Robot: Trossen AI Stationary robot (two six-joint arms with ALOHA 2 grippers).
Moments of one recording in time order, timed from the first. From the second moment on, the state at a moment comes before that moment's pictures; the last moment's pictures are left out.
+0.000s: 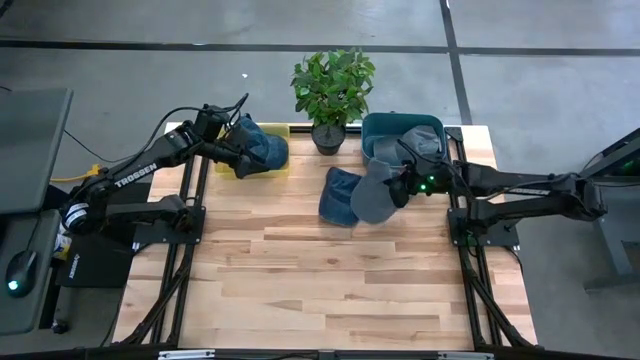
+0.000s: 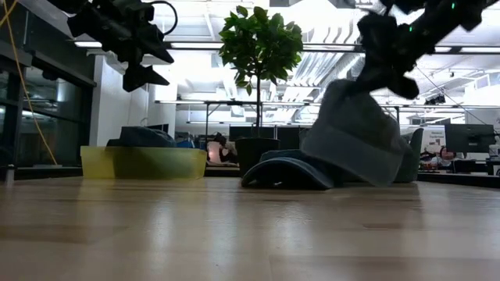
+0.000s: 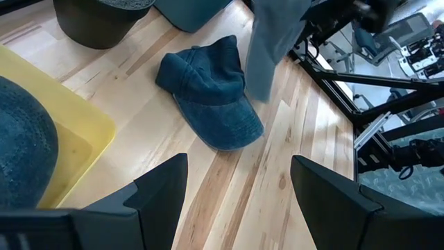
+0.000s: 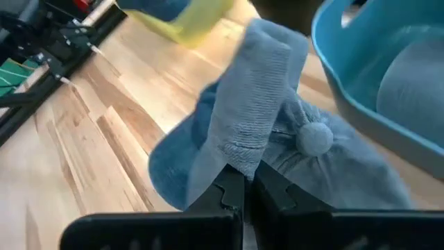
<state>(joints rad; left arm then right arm) 0.75 0.97 0.82 -0.52 0.64 -0.27 -0.23 0.90 0.62 -0.35 0.12 0.66</state>
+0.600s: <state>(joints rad) 0.75 0.97 0.82 -0.41 0.68 -0.31 -0.08 0.89 0.93 -0.62 0.46 0.79</state>
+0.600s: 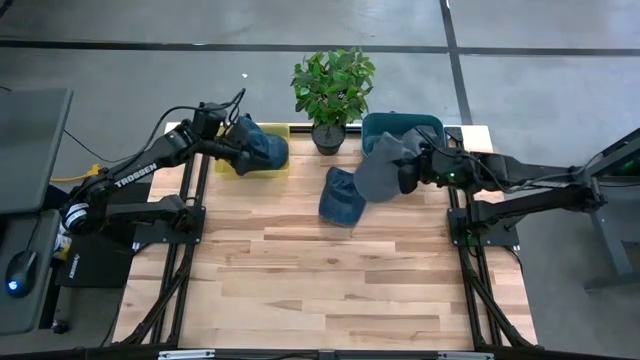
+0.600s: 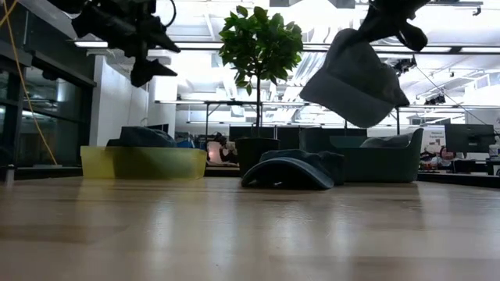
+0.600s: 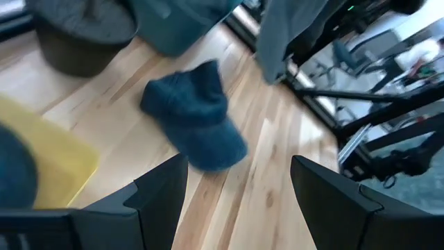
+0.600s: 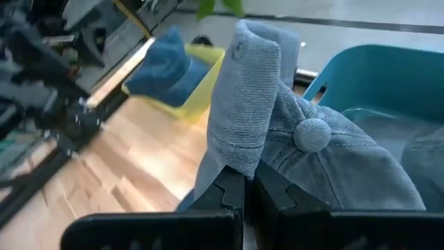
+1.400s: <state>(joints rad) 0.48 0.97 0.82 -0.23 0.58 -0.38 -0.14 0.89 0.95 -0.60 0.75 0.96</state>
